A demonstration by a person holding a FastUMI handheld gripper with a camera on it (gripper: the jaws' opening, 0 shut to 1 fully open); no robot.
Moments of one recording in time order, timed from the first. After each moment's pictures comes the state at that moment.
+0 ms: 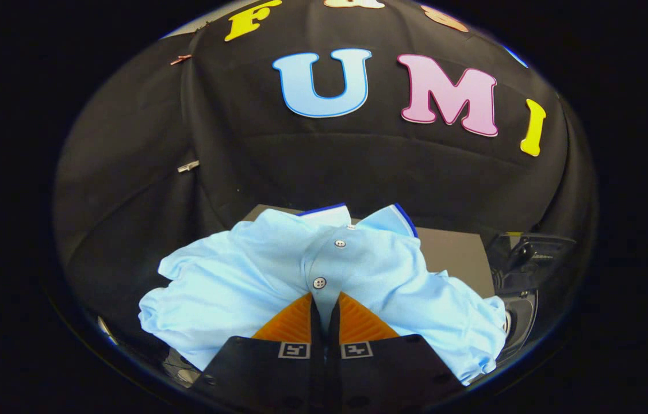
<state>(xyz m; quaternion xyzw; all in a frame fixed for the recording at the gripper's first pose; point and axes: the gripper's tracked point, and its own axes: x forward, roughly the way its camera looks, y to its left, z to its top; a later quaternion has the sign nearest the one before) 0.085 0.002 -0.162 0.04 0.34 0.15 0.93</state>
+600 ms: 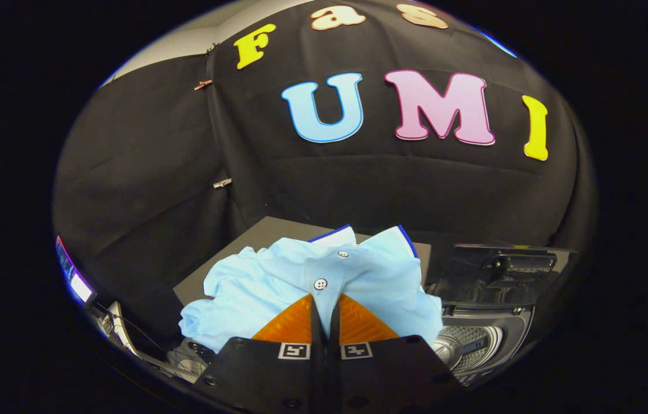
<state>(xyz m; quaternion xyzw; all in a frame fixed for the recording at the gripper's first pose) 0.057 -0.135 -0.130 0.09 0.31 0.24 0.92</state>
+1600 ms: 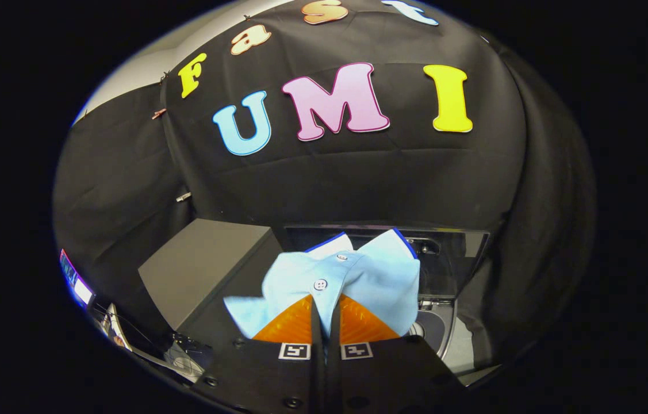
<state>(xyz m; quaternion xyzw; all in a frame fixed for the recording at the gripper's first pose) 0.074 -0.421 -0.183 0.11 0.31 0.19 0.93</state>
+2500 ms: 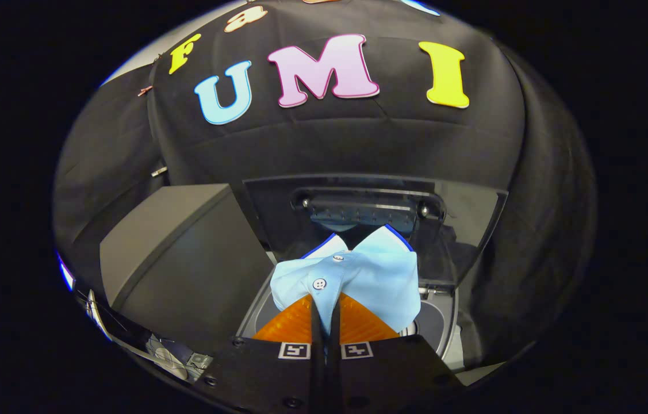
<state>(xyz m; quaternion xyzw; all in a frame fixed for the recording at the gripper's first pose) 0.093 -0.425 -0.294 0.07 0.36 0.14 0.92</state>
